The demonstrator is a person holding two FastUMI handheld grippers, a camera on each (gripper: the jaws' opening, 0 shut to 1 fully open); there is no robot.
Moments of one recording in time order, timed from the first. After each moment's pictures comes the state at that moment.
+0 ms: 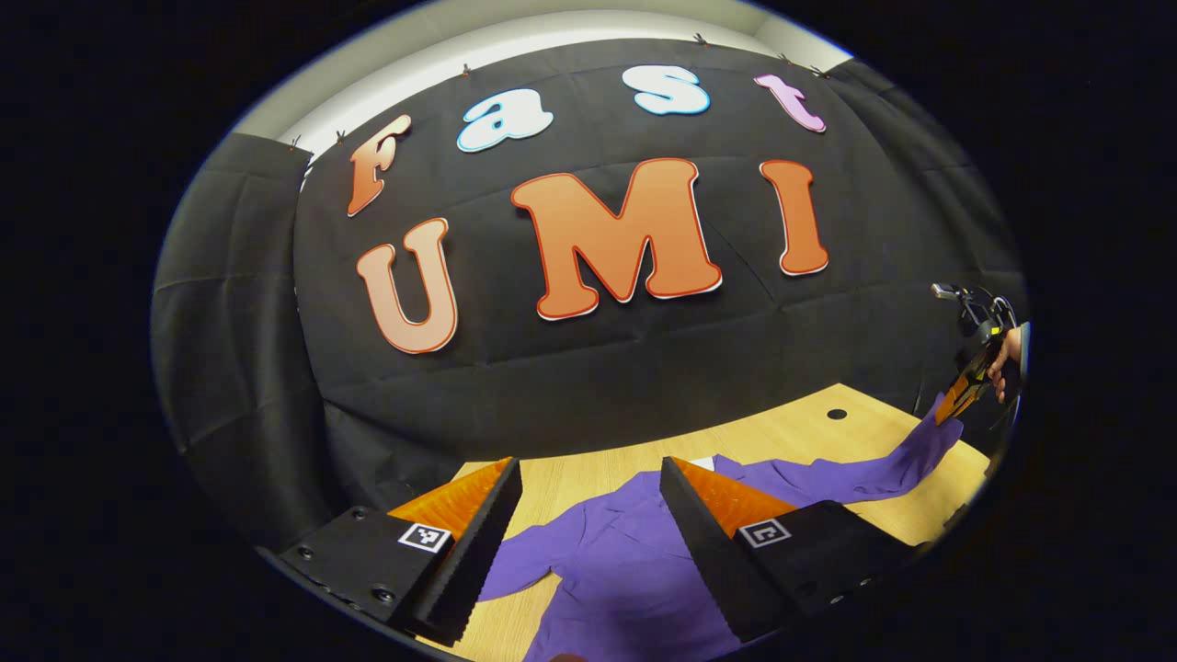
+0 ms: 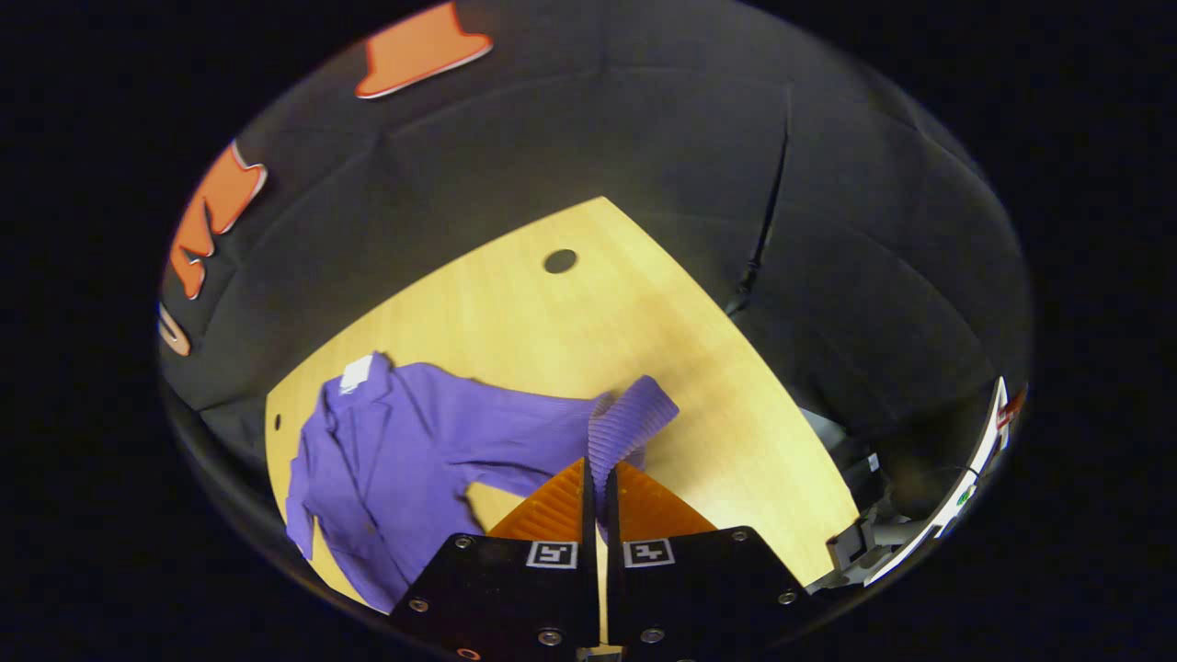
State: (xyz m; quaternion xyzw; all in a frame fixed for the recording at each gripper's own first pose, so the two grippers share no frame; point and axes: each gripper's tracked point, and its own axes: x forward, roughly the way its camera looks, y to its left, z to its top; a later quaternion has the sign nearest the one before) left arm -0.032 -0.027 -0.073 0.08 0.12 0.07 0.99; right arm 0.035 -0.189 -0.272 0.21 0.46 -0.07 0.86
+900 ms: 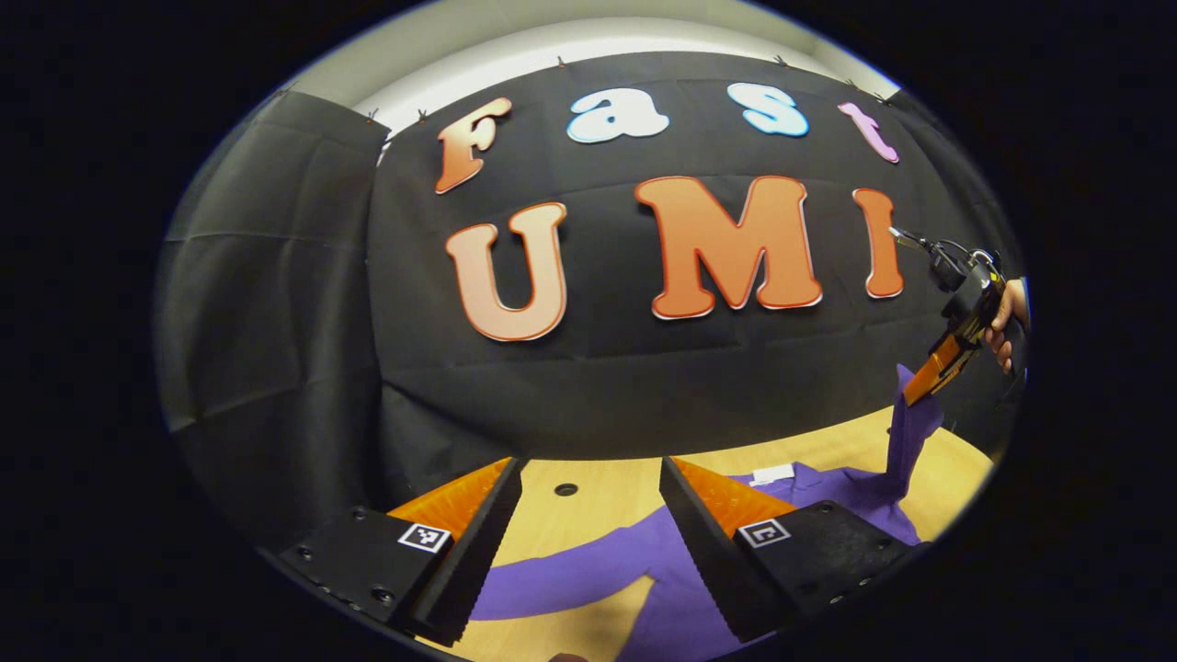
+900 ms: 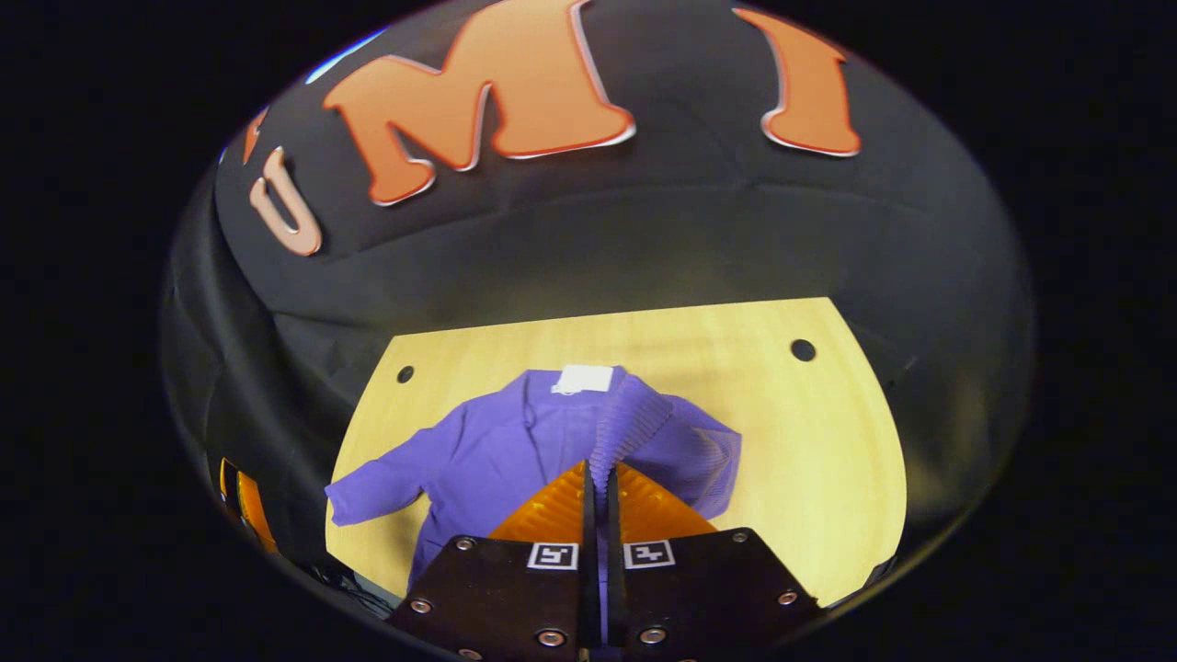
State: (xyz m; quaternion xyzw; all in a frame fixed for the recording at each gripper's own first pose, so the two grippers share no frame) left arm -0.072 0.149 -0.076 0.04 0.10 0.16 0.98; right arm 0.088 0.082 -0.118 0.10 0.39 0.13 0.91
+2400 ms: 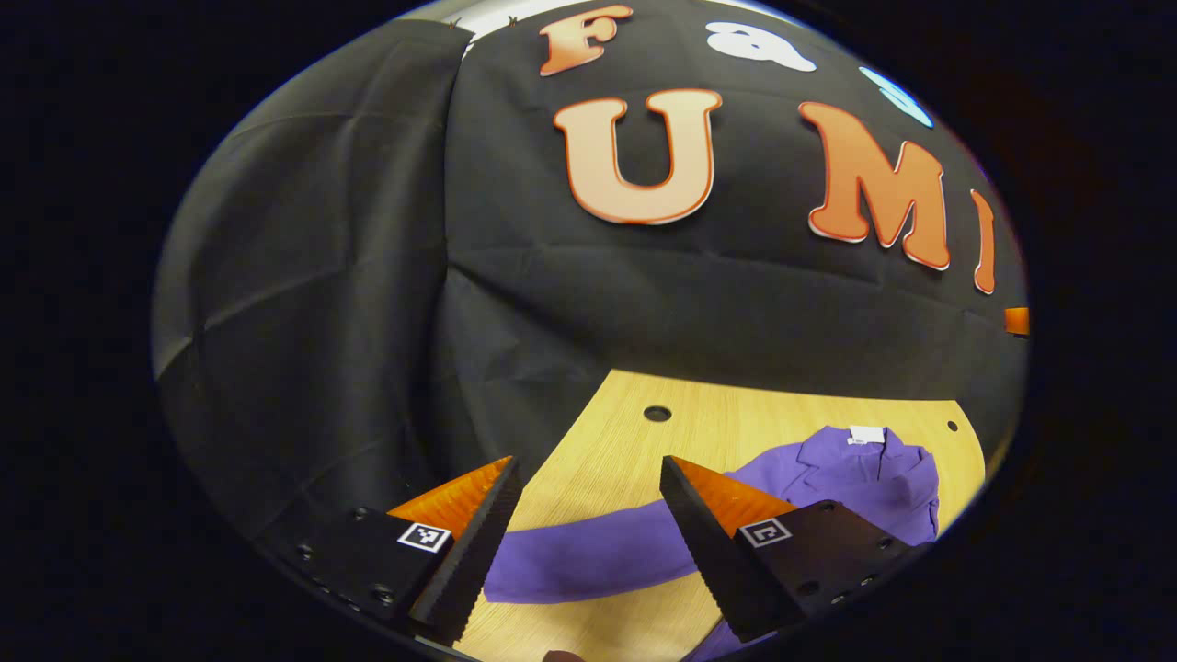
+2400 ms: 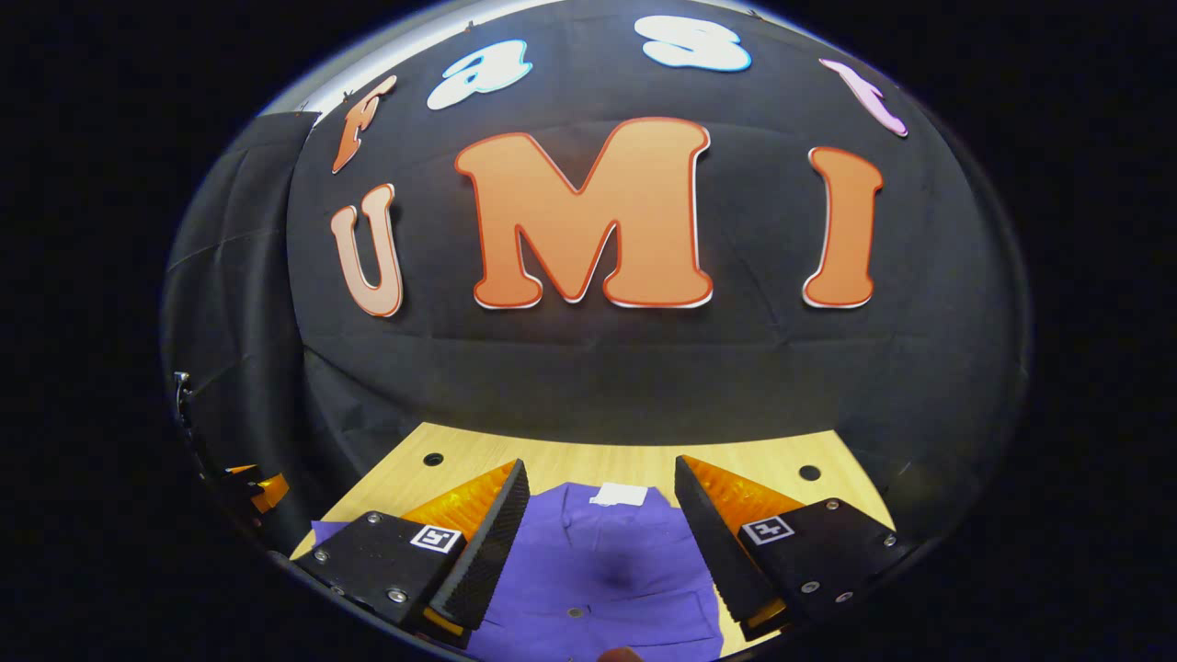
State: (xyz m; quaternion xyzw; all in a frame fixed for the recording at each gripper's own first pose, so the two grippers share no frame) left arm -0.067 0.324 -0.202 -0.06 0.27 0.23 0.93; right arm 0.077 0.100 -0.015 0.07 0.14 0.10 0.98
